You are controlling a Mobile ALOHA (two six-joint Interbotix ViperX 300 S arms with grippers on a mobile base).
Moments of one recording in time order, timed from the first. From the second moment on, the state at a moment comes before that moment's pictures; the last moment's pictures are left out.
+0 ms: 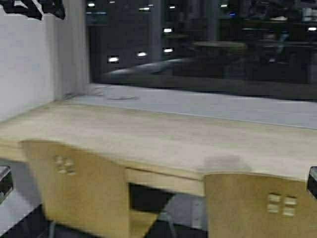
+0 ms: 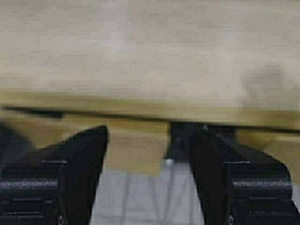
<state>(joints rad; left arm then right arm) -0.29 -0.67 1.02 -0.27 0.05 0.26 0.23 -0.43 0.94 0.08 -0.16 0.00</state>
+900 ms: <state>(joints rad) -0.29 -0.63 1.04 -0.29 0.05 0.25 0.23 -0.48 0.94 0.08 -0.09 0.00</state>
